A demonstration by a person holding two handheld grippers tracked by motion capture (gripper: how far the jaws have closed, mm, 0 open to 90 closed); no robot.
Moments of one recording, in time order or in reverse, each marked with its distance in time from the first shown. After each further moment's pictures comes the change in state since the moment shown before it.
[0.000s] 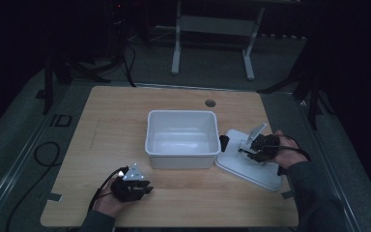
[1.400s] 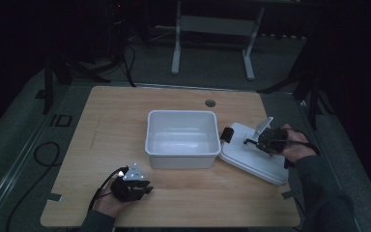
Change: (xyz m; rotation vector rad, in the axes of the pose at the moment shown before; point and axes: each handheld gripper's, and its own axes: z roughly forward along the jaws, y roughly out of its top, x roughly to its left) left arm 0.000 0.000 0.000 0.001 0.000 0.001; right arm -0.015 -0.003 -0.022 0.054 -0.070 -0.020
